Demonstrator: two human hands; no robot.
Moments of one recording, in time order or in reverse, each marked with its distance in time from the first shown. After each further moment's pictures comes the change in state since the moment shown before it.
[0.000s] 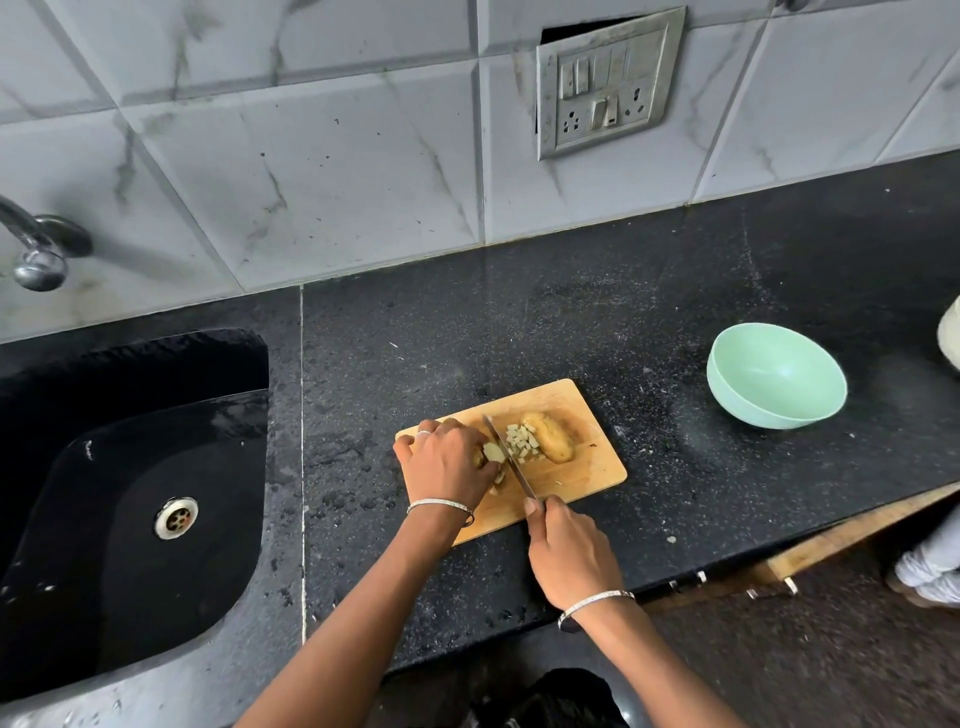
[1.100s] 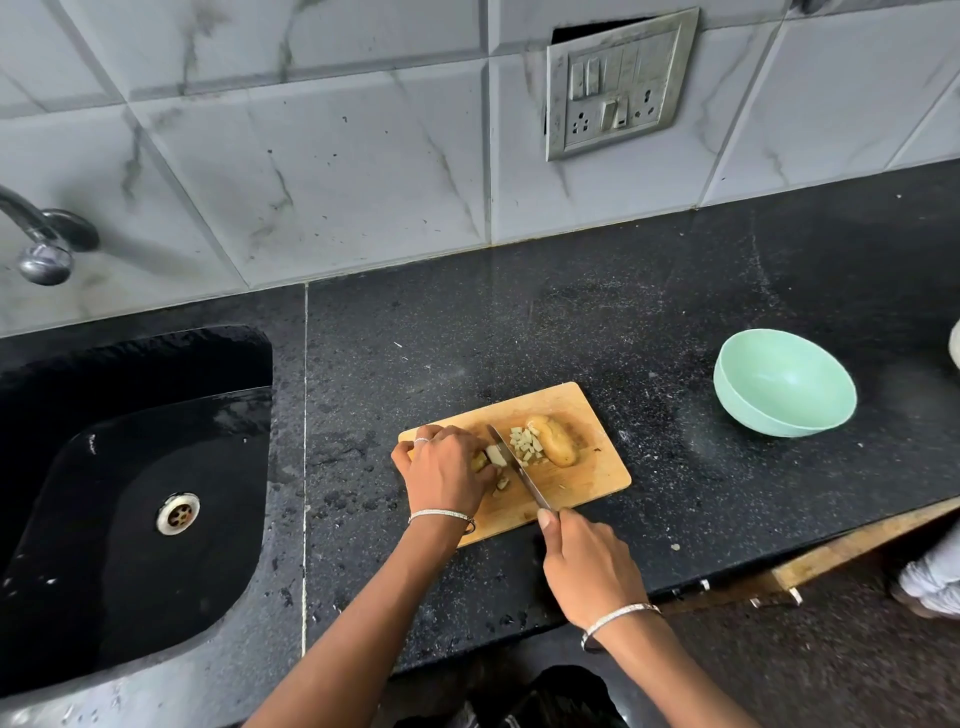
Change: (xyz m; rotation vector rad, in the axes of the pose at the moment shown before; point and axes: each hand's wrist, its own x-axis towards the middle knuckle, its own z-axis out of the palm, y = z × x) left_hand -0.002 -0.007 0.007 -0.103 0.049 -0.037; right_hand -0.009 0.006 -0.013 -0.090 -0.008 -0.001
